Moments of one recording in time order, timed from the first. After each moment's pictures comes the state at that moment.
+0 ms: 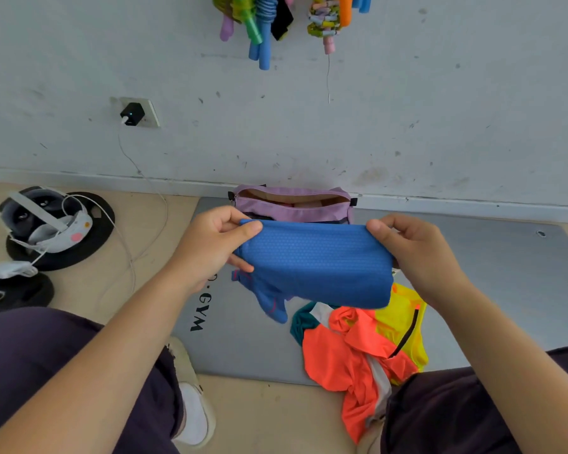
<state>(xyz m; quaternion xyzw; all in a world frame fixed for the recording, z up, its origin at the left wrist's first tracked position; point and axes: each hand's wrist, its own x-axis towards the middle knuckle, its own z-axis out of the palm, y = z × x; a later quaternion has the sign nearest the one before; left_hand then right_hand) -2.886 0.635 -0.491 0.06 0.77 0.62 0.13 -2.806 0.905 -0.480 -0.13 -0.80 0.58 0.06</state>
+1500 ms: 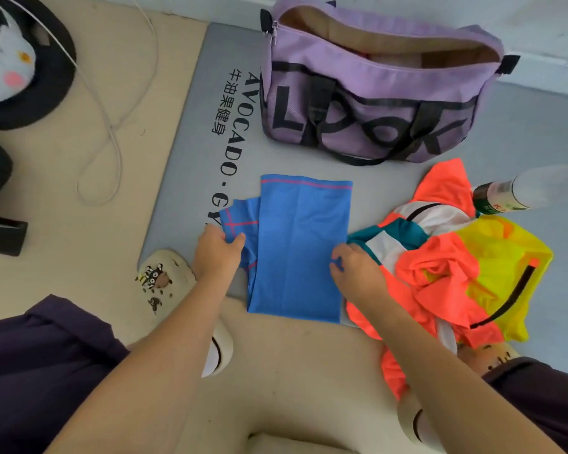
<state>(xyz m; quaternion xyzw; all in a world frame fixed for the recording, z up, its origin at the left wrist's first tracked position) -2.905 0.557 -0.873 -0.29 0.90 0.27 0.20 -2.849 0.810 -0.845 -0.09 -0.94 0.23 -0.24</state>
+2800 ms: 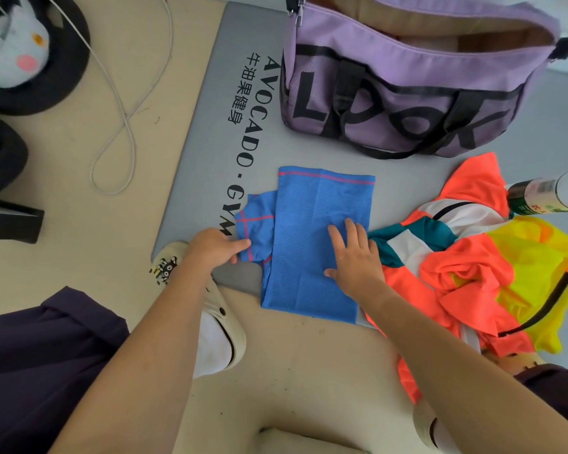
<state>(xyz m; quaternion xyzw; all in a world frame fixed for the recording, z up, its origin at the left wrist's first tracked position) -2.924 0.504 -0.874 -0.18 0.88 0.18 0.41 -2.861 0.782 -0.880 0.04 -0.96 0.02 -0.28</state>
